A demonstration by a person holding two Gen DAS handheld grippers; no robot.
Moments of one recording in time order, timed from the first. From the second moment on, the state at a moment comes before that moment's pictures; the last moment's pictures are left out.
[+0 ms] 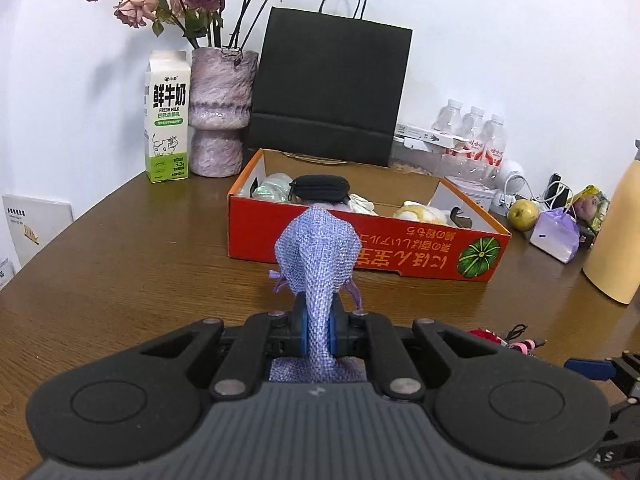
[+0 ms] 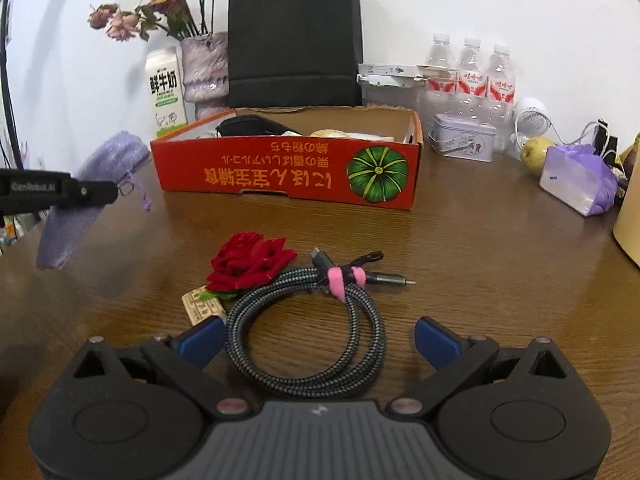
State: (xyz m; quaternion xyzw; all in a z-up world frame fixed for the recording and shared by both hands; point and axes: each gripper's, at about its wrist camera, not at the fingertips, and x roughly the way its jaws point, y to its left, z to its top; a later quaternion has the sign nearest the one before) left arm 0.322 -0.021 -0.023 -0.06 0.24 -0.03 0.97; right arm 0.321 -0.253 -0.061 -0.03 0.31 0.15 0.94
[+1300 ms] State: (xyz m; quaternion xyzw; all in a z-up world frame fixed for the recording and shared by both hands) left arm 0.309 -0.026 -0.022 -0.05 0.23 -0.03 0.97; right arm 0.296 -0.237 -0.038 -0.03 0.18 0.08 0.98
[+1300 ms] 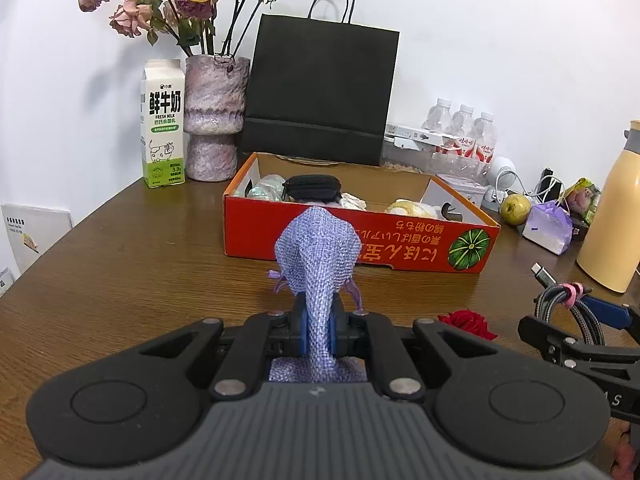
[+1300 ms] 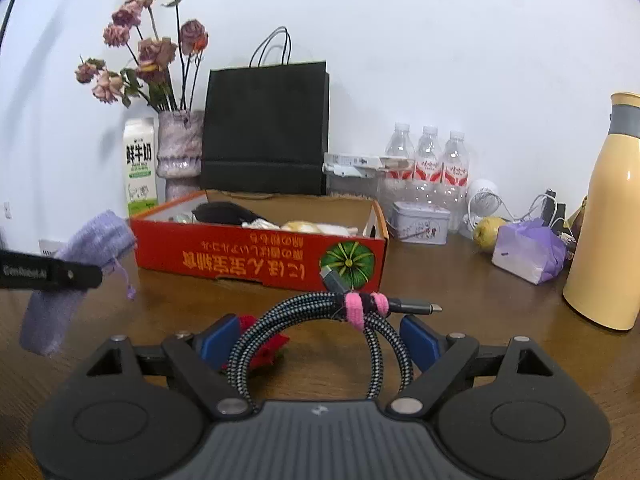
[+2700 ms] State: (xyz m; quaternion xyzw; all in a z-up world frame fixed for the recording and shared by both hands) left arm 0.404 -0.040 0.029 -0.09 0.19 0.02 0.98; right arm 0.397 -0.215 0.022 0.00 0.12 0.14 0.98
